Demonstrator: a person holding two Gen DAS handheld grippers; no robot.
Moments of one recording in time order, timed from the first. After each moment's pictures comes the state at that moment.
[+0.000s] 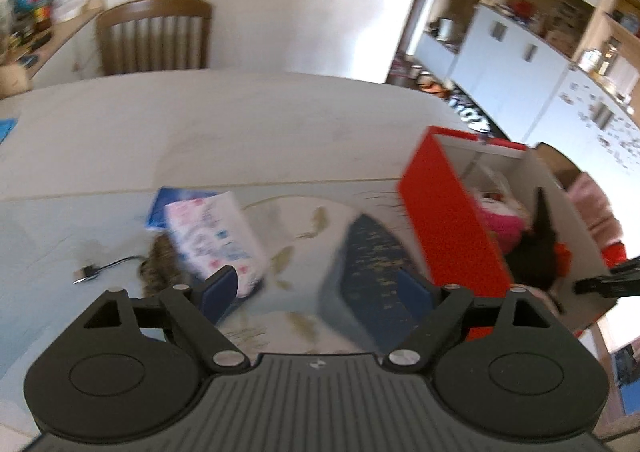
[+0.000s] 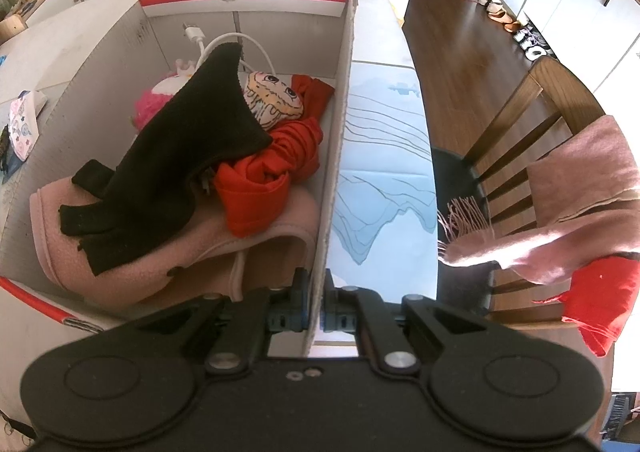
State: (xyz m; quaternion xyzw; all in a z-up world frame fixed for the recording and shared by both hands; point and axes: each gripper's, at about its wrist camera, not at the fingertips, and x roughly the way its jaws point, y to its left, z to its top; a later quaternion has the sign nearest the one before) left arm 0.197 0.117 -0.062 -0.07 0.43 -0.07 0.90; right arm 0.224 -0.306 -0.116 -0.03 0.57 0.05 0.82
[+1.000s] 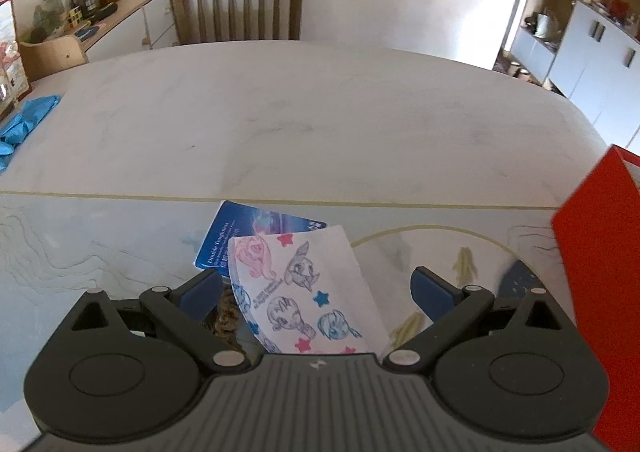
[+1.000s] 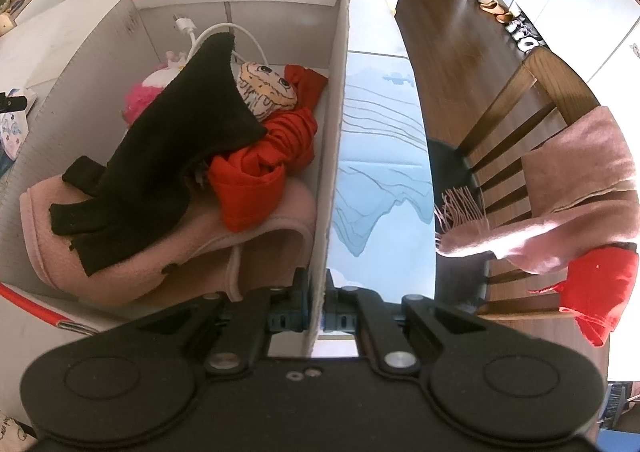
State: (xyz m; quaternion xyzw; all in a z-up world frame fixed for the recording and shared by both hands) left arm 0.295 0.142 -0.136 -0.05 0.45 0.07 0.89; right arm 0.226 -0.304 -0.120 -0.03 0.58 0.03 0.82
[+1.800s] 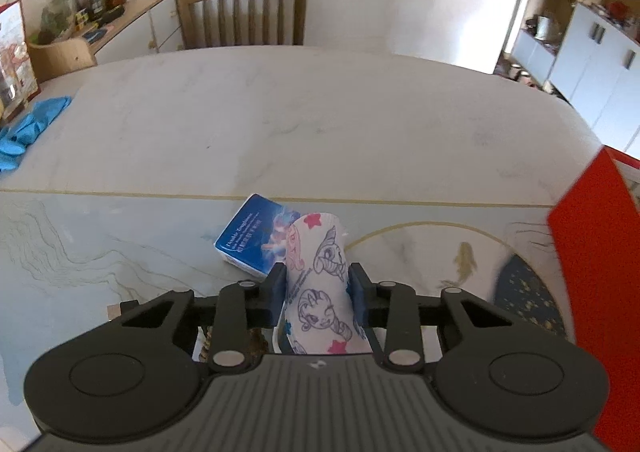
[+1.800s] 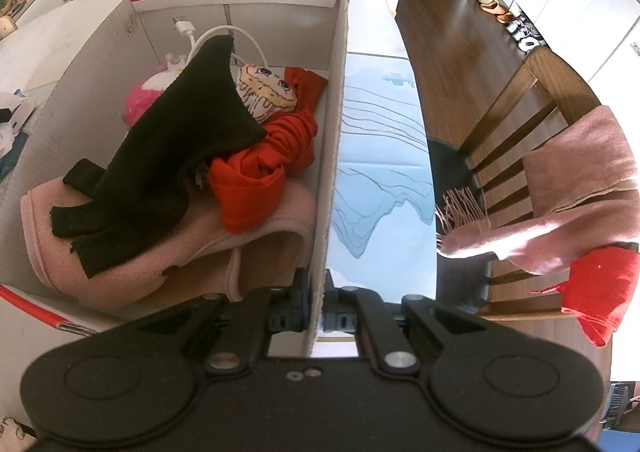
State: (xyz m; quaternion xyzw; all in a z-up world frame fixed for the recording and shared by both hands) left arm 0.275 0.145 -0.119 -0.05 0.45 0.06 0.89; right arm 0.226 -0.305 -0.121 -0.02 0.57 0.03 0.82
